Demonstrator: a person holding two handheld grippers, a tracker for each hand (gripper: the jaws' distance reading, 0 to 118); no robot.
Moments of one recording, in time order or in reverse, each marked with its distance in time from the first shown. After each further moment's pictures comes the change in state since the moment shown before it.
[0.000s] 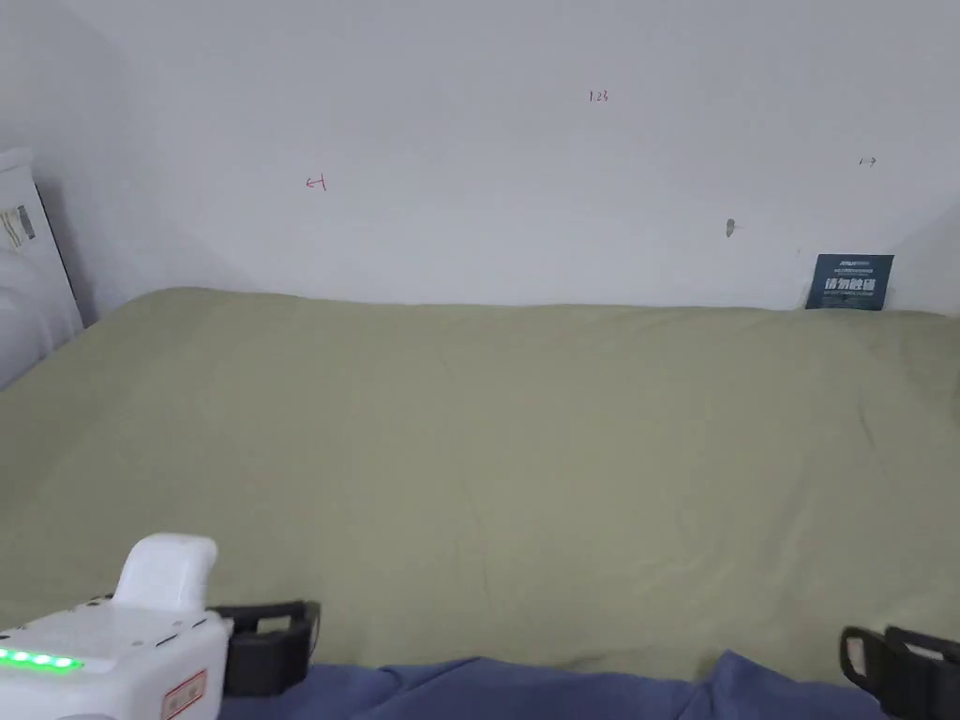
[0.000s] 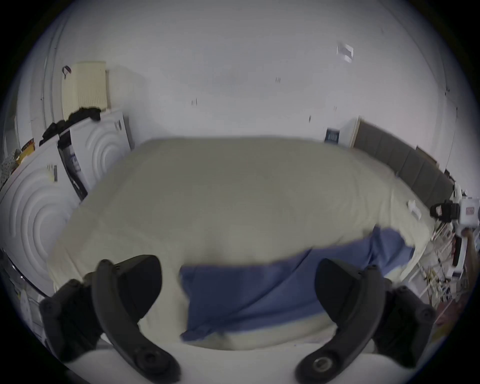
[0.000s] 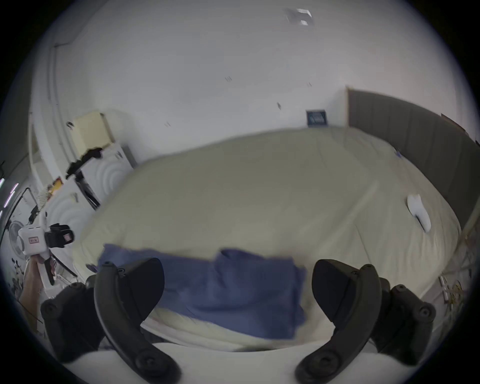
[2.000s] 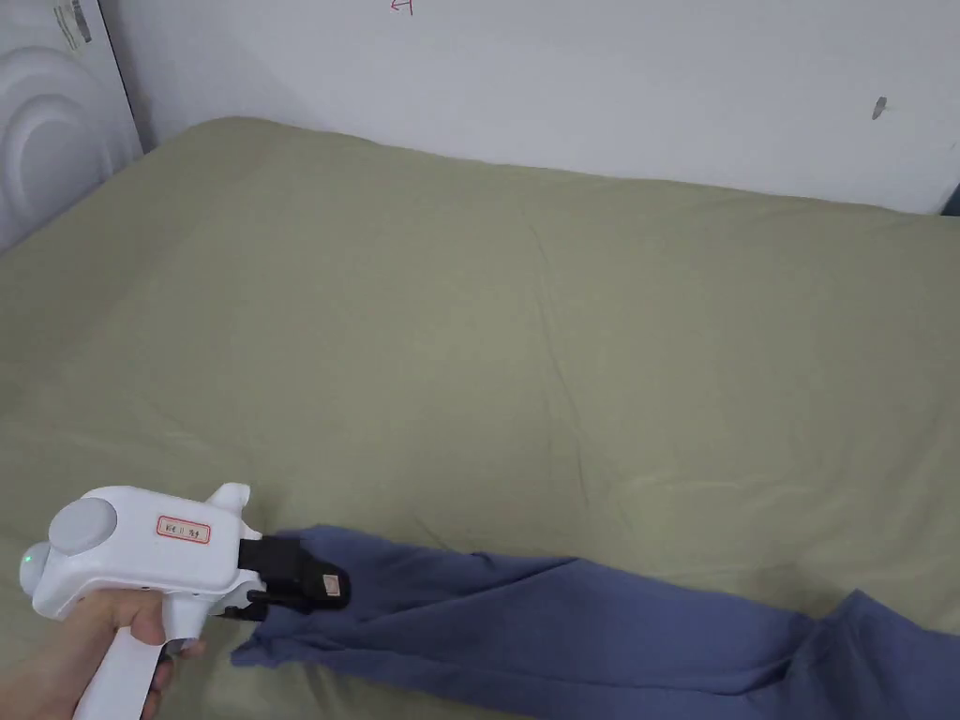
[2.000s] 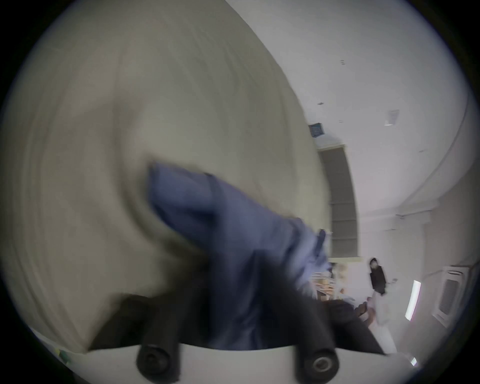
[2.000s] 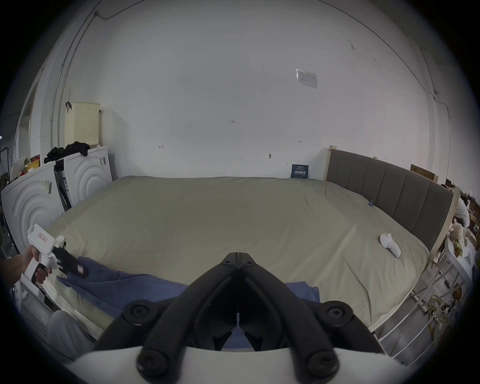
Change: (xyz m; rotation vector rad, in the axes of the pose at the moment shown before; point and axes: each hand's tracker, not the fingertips) left arm -0.160 -0.092 -0.160 -0.610 -0.505 0.669; right arm -0.131 -0.059 -0.010 0.224 -0.278 0.155
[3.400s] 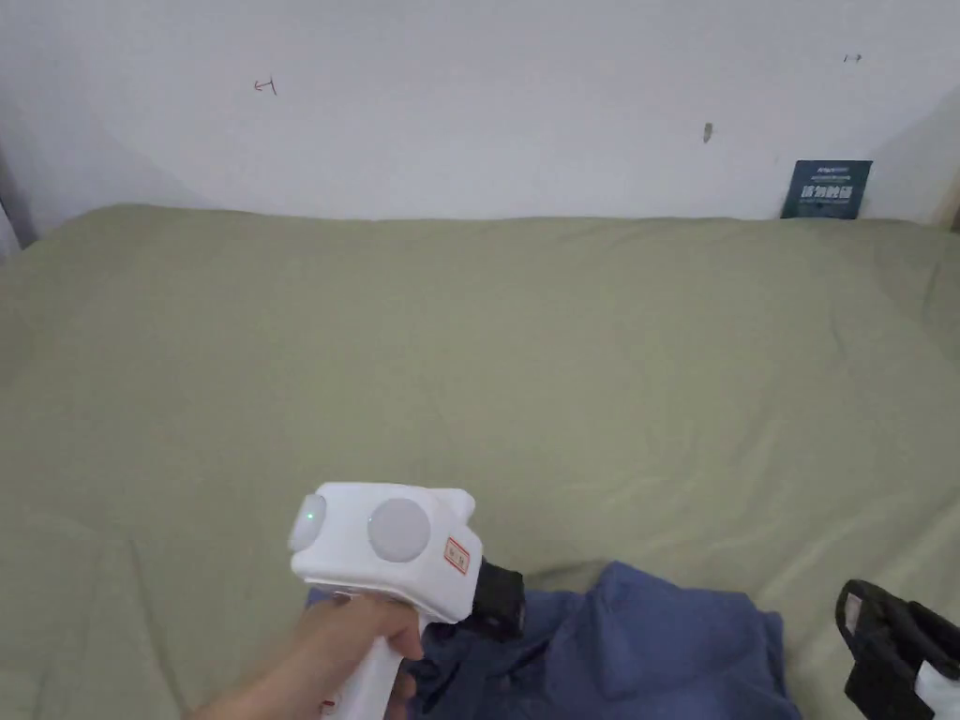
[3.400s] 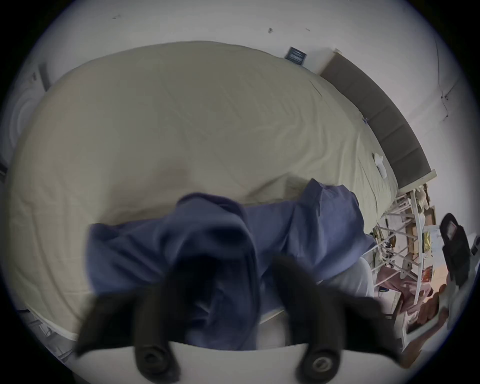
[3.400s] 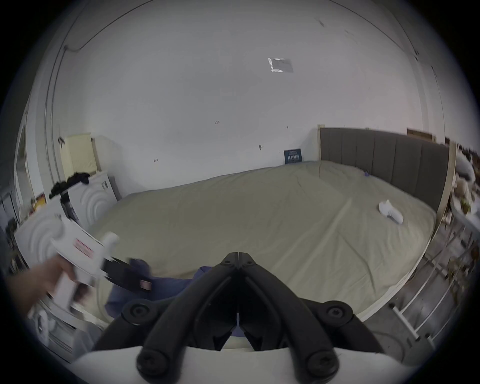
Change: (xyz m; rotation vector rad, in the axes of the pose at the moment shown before) left arm 0.247 -0.084 -0.177 -0.126 0.343 -0.568; right arm 0.068 -0.016 0.034 -0.034 0.053 -0.241
